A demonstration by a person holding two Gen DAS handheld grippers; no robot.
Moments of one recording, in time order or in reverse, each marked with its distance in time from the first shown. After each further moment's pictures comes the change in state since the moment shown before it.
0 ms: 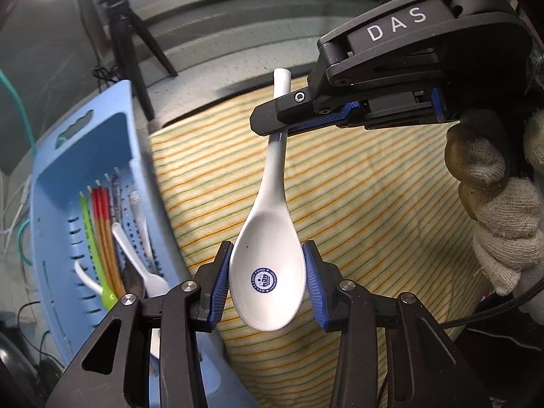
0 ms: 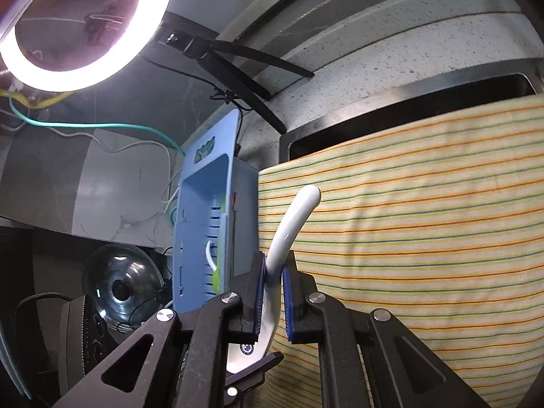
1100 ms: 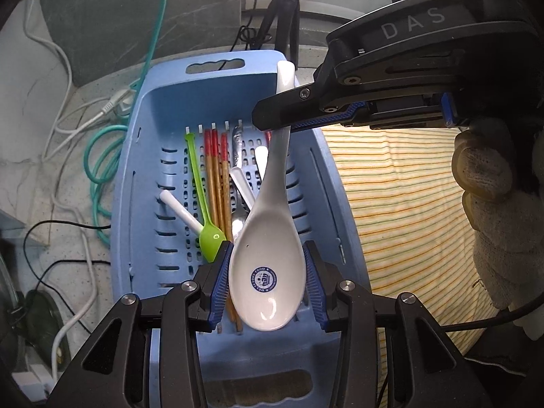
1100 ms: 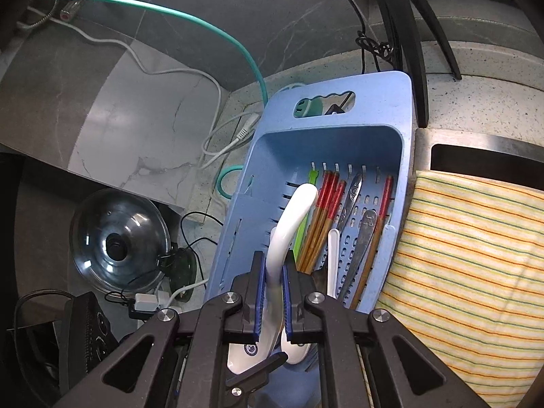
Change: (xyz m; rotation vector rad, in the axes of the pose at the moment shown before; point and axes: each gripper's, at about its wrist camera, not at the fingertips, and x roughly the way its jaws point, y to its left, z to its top) left arm -0.026 0.101 -0.051 -0.296 -0.068 0.081; right arm 0.100 0.125 -0.003 -0.270 0.148 -0.004
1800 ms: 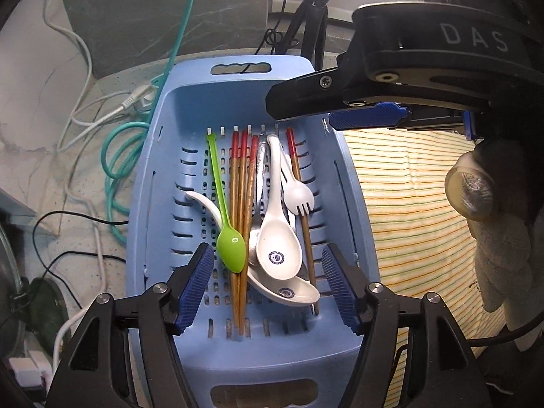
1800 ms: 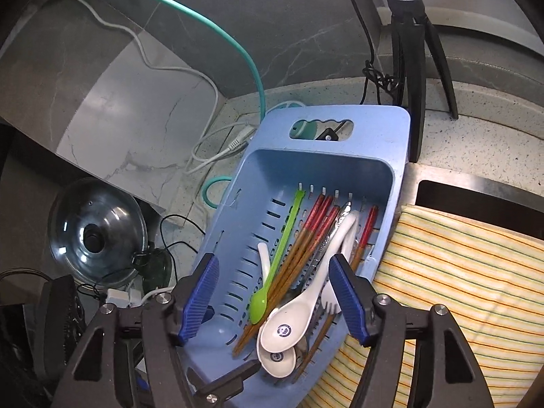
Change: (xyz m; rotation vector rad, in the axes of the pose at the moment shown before) left arm 0.001 0.006 0.011 -0.077 -0.007 0.067; right arm -0.003 0.010 0.007 -0.123 -0.051 -0.104
